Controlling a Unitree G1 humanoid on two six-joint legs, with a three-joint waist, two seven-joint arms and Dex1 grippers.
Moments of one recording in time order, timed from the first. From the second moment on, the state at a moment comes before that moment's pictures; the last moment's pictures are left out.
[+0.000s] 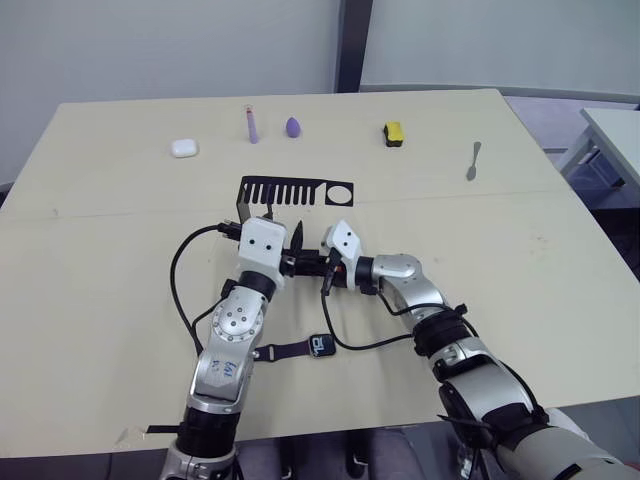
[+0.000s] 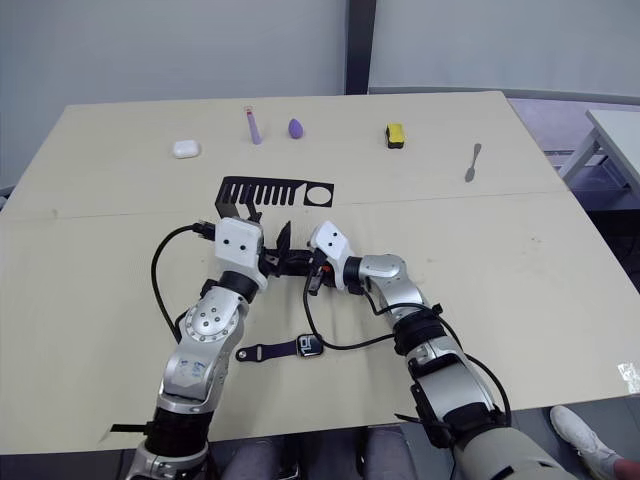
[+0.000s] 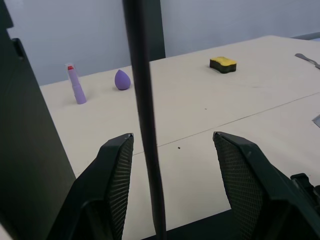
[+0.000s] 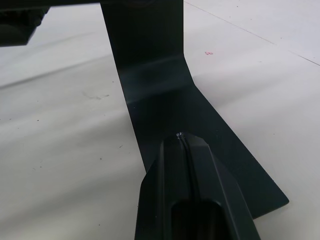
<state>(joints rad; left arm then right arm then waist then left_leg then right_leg) -0.26 0.04 -0.11 -0.31 0.10 0.35 0.04 -0.81 -0.12 0.23 0.74 0.09 -0.02 0.93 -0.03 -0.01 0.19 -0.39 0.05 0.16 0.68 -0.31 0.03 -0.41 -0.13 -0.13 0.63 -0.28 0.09</state>
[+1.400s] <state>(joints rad) 0.03 0.26 -0.01 -0.53 -0.25 0.14 -0.38 -0.78 -0.12 0.21 0.70 0.10 0.00 0.92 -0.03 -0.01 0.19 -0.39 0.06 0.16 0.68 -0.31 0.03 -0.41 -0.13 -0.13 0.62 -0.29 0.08</state>
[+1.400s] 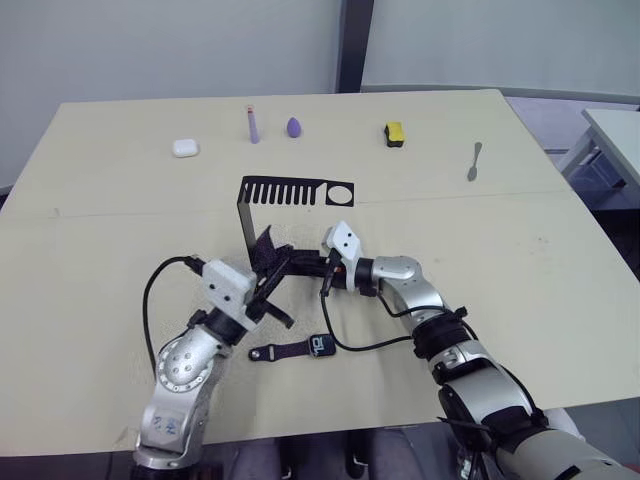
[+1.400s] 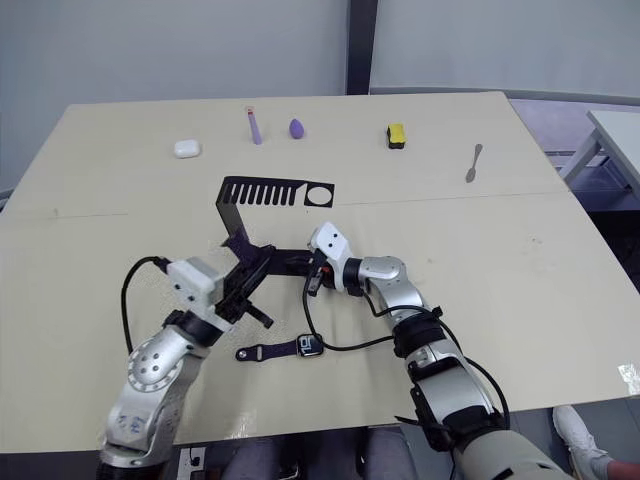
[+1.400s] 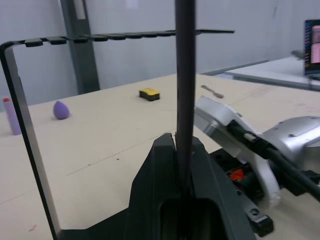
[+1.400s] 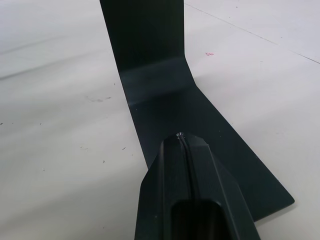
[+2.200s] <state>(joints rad) -0.07 0.82 0.26 -0.41 -0.88 0.56 -1.00 -0.10 -0.49 -0.25 -0.38 0.83 0.64 0.87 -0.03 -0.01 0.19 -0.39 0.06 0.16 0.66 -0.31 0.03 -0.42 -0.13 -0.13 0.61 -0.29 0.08</state>
